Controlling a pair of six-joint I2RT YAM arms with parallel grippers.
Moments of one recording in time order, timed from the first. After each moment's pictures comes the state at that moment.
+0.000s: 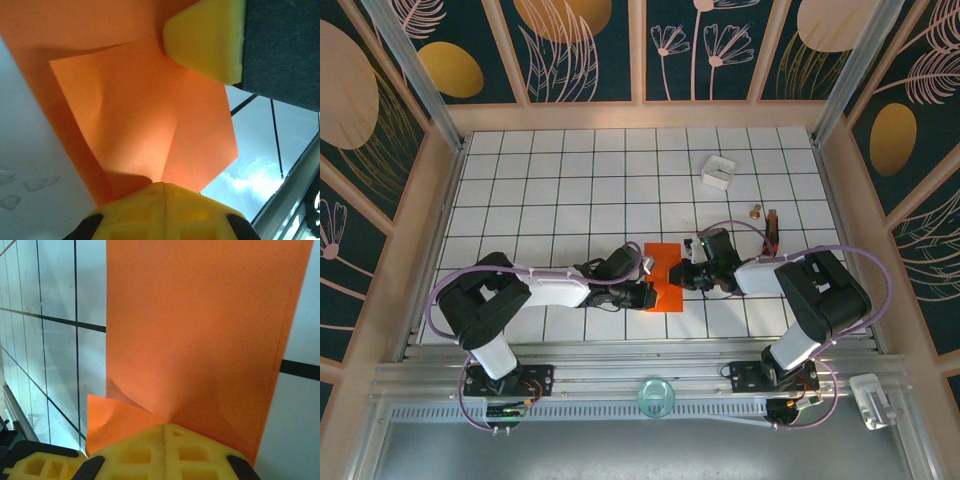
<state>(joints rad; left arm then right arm) -0.92 1.71 0.74 0.04 0.34 -0.76 0.52 1.60 0.51 0.20 -0.55 0.66</state>
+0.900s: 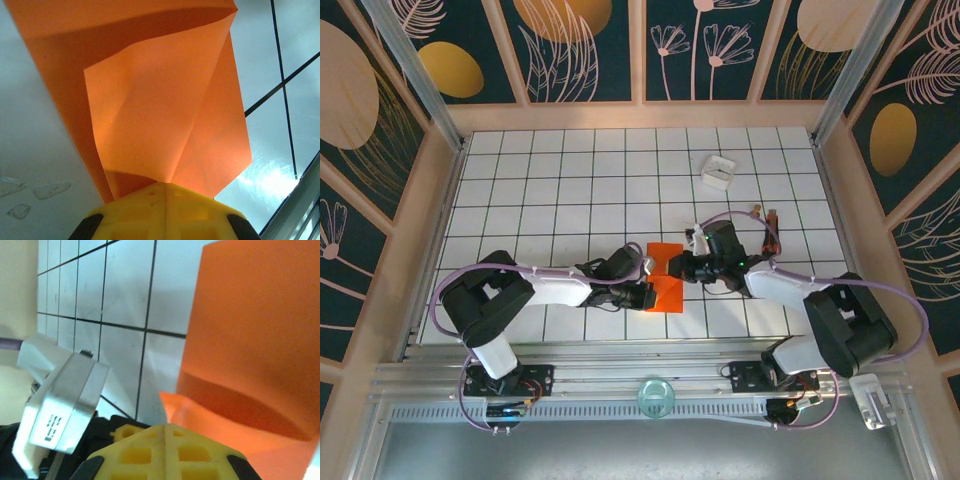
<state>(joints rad) -0.92 1.72 0.74 0.03 0.33 -0.73 0.56 1.38 0.54 0.05 -0.54 0.70</state>
